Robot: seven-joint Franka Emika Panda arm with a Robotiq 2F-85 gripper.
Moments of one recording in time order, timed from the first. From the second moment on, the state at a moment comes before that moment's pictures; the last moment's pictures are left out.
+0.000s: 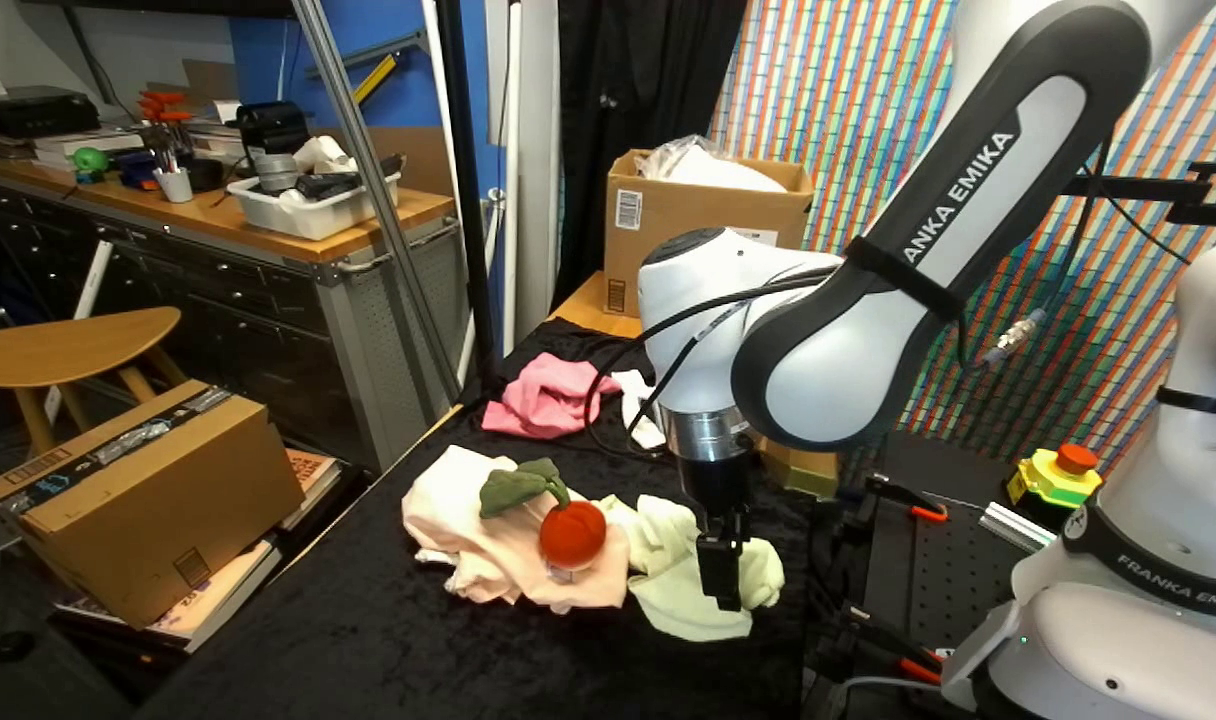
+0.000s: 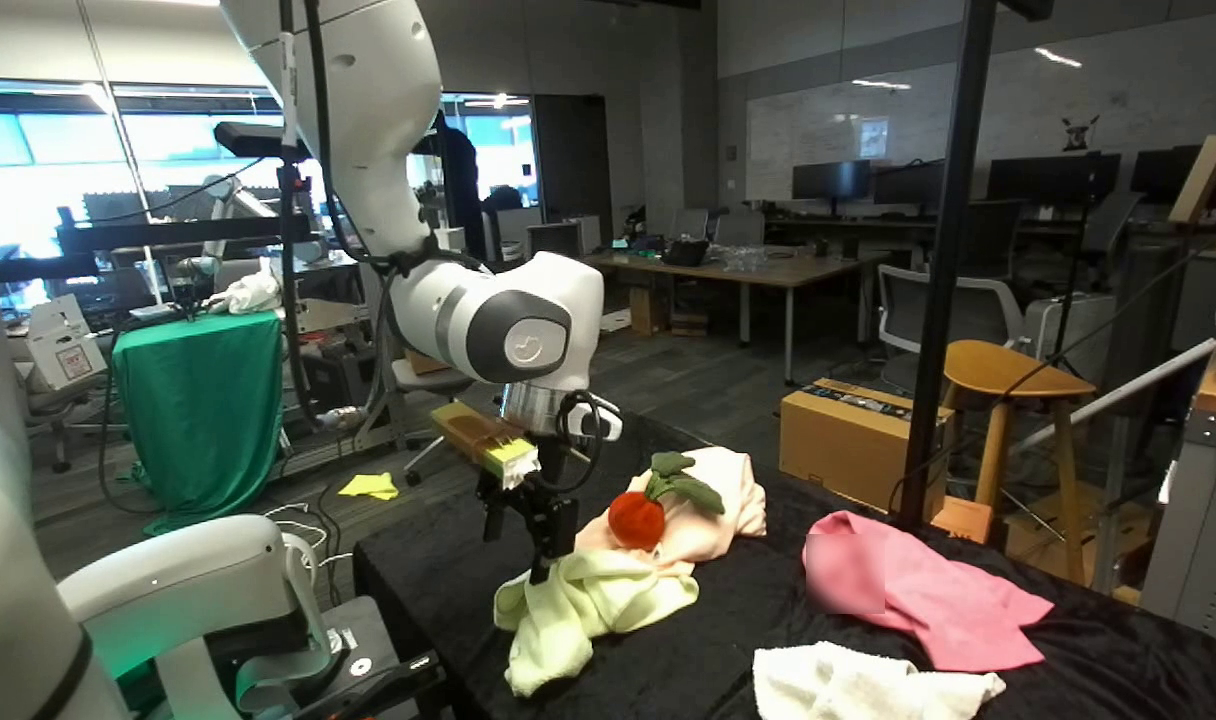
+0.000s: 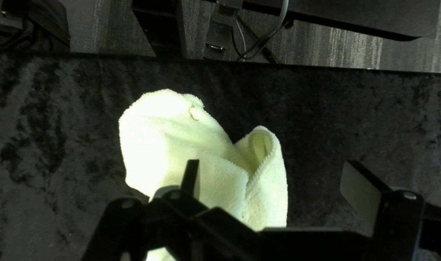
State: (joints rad) arm 0.23 0.15 0.18 -2.56 0.17 2.45 0.04
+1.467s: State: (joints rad) arm 0.34 0.19 0.04 -2.70 -0.30 2.88 0.36
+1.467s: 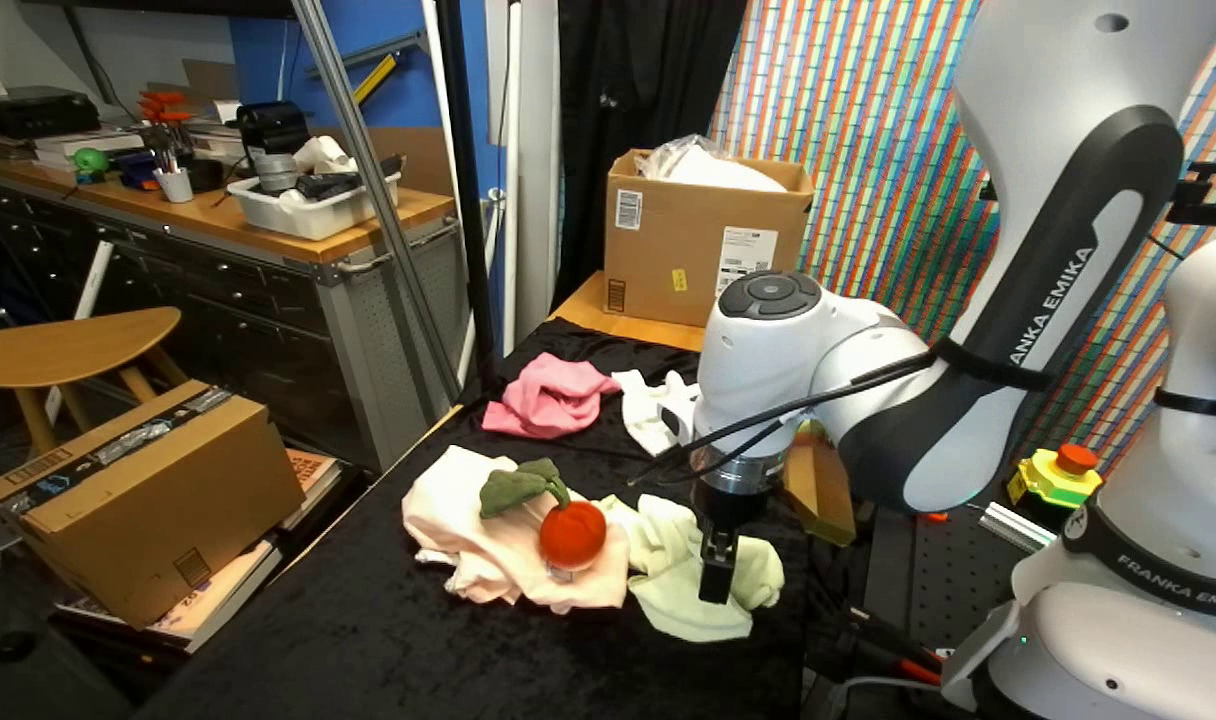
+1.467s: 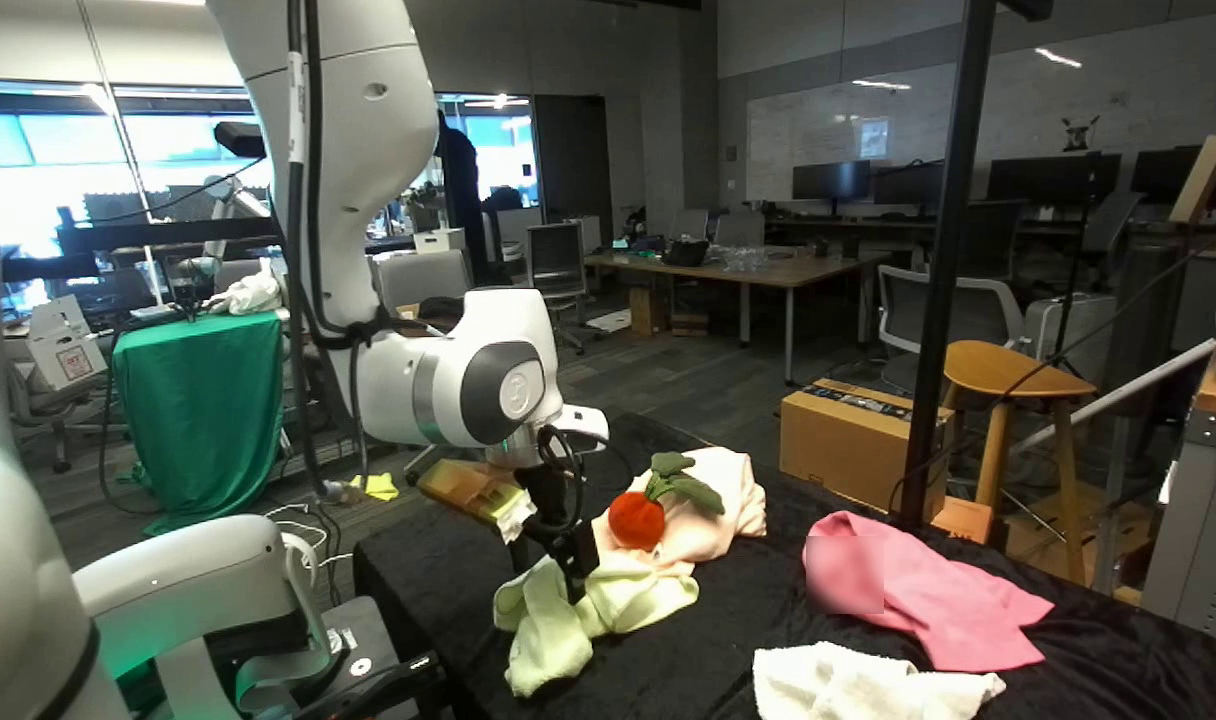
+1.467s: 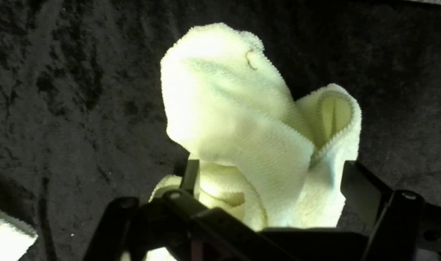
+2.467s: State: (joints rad) arm 0.38 0.22 0.00 -2.69 -0.41 2.95 0.48
